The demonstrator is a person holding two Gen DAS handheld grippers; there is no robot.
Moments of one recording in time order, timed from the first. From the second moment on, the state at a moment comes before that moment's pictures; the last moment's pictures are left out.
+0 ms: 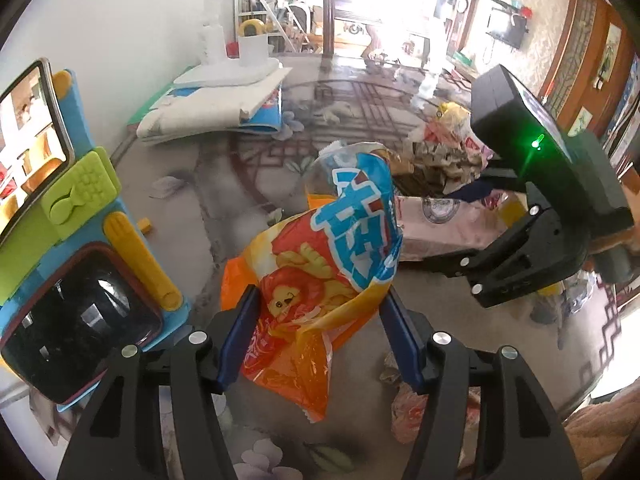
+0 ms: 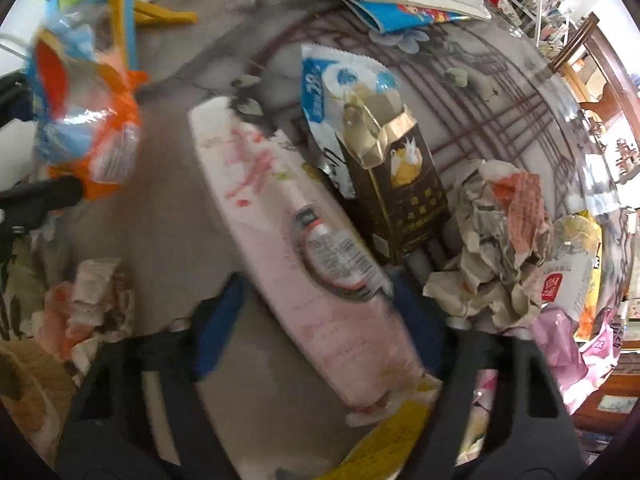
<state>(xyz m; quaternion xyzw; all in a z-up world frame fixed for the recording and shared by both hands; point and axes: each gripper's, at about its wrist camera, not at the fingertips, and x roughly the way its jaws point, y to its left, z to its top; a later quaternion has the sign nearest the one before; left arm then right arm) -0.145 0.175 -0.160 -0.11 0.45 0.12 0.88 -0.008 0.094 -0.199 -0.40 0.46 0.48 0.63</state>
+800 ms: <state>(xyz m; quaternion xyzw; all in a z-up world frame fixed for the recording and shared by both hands) -0.053 0.087 -0.085 -0.12 0.36 0.00 0.92 0.046 -0.100 -0.057 0.00 0.42 0.37 0.83</state>
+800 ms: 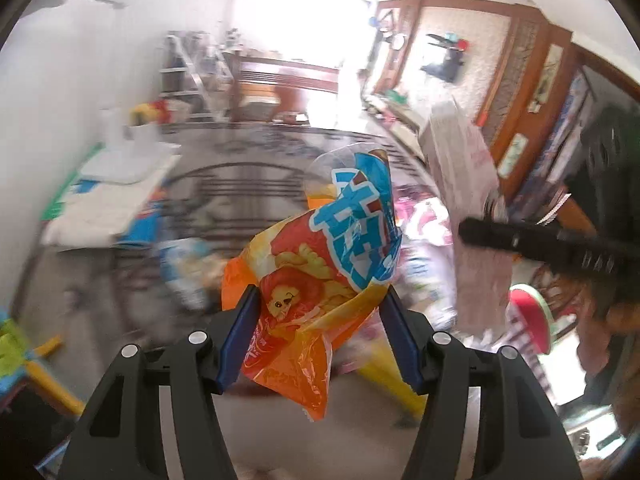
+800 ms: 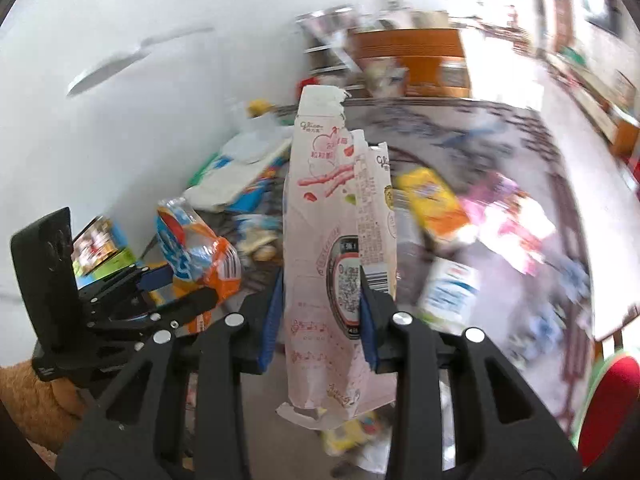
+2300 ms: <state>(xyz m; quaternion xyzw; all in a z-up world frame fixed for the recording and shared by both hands) 0.128 -0.360 -0.134 -0.07 0.45 -0.31 0.83 0.059 -0.567 -0.135 0.18 0.45 -0.02 0.88</state>
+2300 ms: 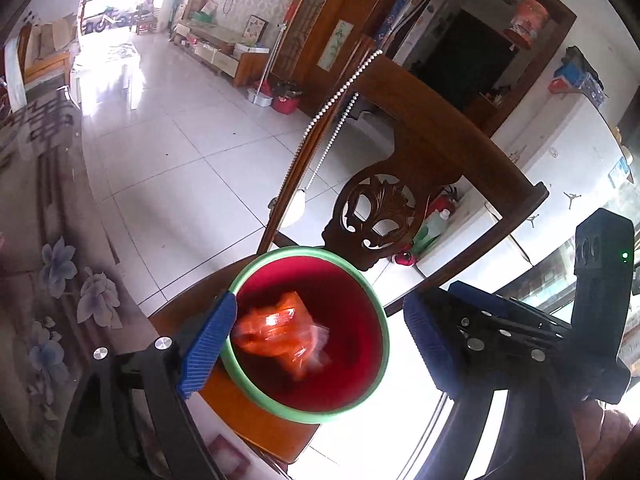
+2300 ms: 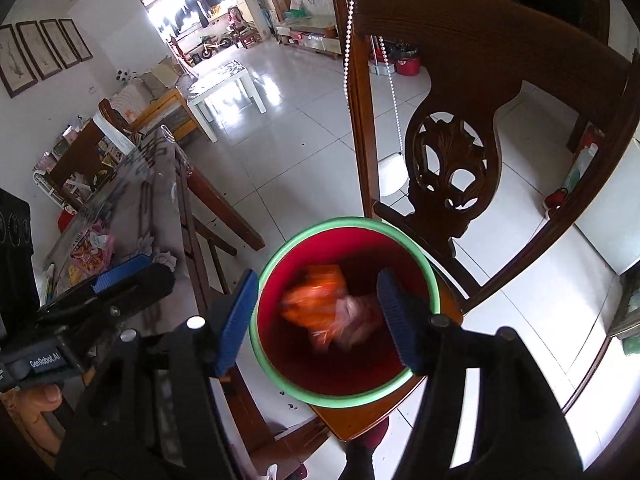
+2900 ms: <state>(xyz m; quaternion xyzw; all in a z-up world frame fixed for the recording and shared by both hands) 0.071 -0.246 -0.073 -0.07 0.39 -0.29 0.87 0.062 -0.461 -0.100 0.14 0.43 0.04 0.89</state>
